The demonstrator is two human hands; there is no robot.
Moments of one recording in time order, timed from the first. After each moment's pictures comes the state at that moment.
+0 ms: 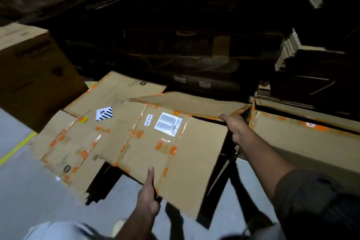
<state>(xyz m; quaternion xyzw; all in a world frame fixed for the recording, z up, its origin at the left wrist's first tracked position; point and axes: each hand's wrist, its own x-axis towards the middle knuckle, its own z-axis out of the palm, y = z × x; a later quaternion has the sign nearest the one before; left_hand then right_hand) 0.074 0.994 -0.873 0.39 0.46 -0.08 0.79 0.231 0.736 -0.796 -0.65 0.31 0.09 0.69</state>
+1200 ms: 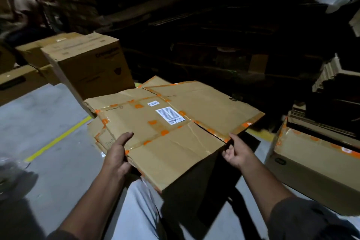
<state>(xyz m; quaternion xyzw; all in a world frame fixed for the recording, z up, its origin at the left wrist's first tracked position) 0.026 1.146 -0.726 0.39 0.30 0.09 0.87 0.135 0.823 -0.778 -0.45 0.32 0.21 0.81</state>
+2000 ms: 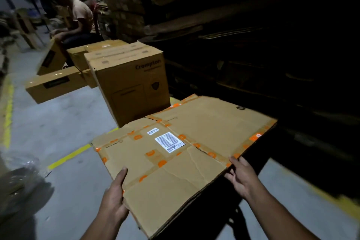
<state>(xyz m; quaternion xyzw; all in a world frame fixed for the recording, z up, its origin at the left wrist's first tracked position) 0.109 1.335 -0.834 0.30 0.42 0.16 0.84 0.307 1.042 -0.836 -0.53 0.21 0.20 0.80</state>
